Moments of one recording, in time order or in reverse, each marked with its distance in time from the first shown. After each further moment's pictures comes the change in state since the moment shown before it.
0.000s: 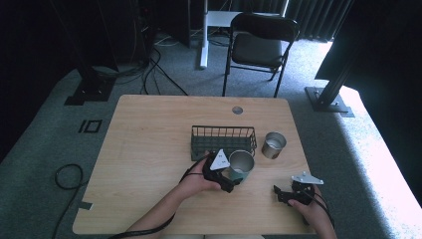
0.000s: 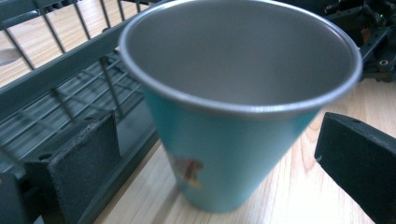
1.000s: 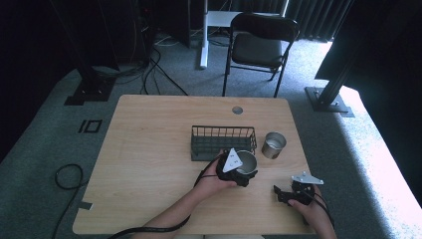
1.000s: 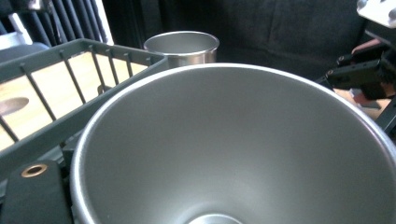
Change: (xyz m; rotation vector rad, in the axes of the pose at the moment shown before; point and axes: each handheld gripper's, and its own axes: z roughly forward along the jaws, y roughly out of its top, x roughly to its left) left arm -0.015 0.015 0.033 -0.149 0.065 0.028; right arm 0.000 0.000 0.000 0.000 0.000 0.000
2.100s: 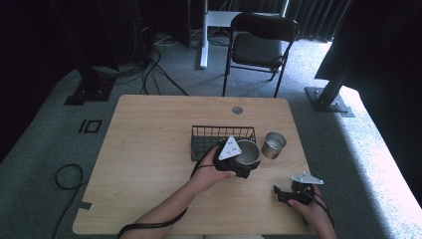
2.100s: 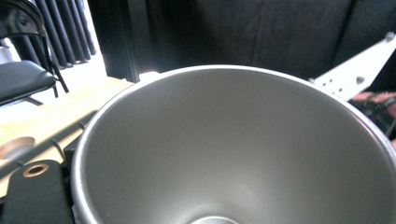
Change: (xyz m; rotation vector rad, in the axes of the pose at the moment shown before) left arm 0.011 0.062 -0.035 -0.056 -0.037 -0.030; right arm 0.000 0.000 0.000 -0.001 0.002 -0.004
